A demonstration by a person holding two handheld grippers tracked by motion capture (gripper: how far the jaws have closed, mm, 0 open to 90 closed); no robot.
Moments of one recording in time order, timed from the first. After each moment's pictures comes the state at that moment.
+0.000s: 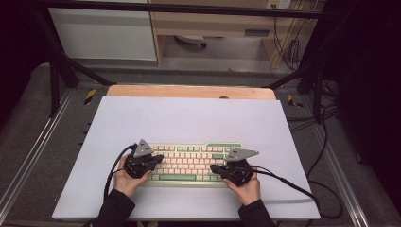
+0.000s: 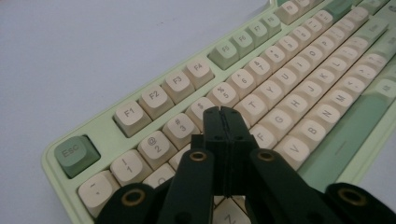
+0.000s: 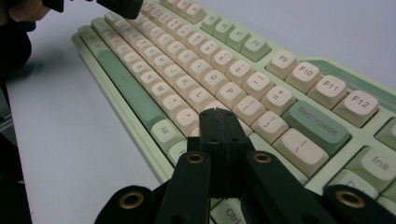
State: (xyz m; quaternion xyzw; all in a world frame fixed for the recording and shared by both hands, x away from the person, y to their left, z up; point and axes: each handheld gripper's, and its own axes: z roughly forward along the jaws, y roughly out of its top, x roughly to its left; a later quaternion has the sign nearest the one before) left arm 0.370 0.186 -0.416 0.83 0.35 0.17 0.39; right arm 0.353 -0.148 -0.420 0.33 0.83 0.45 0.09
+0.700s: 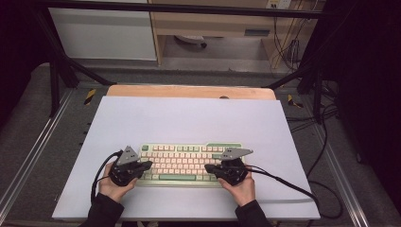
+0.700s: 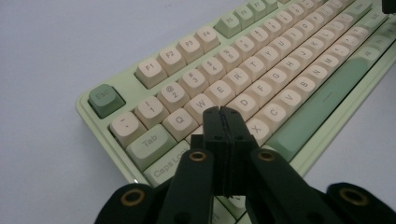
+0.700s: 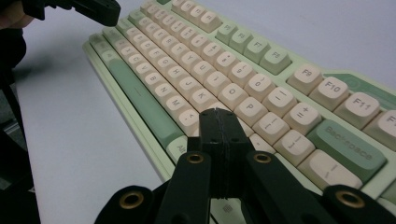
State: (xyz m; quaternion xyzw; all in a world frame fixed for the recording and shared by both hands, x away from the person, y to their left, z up) left arm 0.348 0.220 -0.416 0.83 0.35 0.16 0.39; right arm 0.355 -0.132 -0.418 0.32 0.83 0.45 0.08
